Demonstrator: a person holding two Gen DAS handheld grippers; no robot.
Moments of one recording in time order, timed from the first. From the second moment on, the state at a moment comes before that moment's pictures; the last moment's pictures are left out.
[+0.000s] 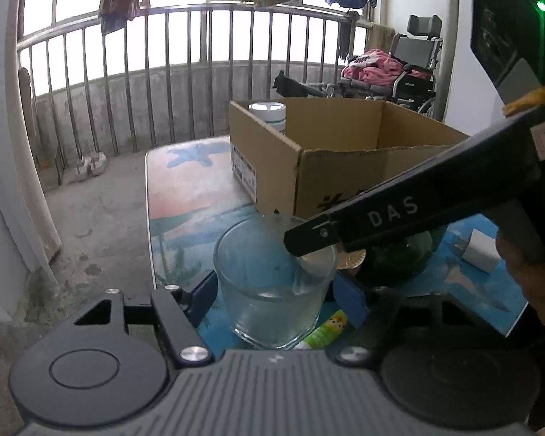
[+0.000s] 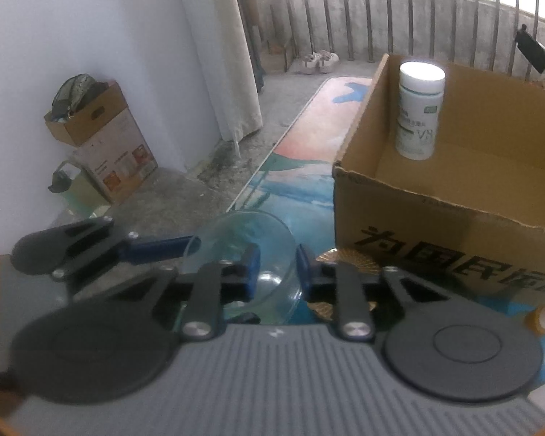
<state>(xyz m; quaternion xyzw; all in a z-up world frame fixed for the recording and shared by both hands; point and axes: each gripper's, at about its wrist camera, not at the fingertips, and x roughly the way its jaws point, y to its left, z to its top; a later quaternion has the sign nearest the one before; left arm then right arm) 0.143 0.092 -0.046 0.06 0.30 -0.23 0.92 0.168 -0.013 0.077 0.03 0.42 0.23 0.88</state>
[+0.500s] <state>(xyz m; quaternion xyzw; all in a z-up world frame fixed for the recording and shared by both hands) 0.160 0.092 -0.058 0.03 0.32 -0.24 0.91 0.180 -0.012 0.064 0.03 0.43 0.23 0.87</state>
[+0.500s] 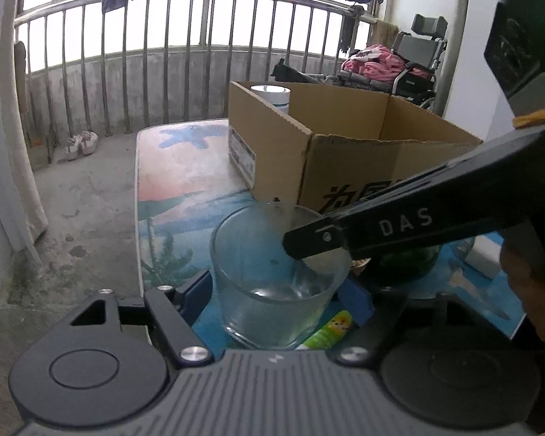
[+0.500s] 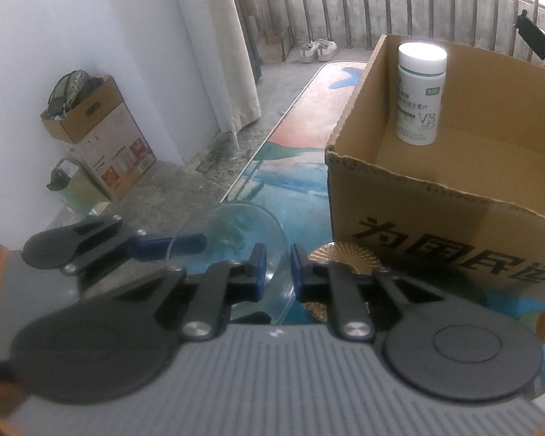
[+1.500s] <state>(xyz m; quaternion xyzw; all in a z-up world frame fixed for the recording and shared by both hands) 0.119 0.081 0.001 0.05 0.25 -0.21 0.95 0.148 -0.010 0.125 0.01 0.36 0.24 0.90</state>
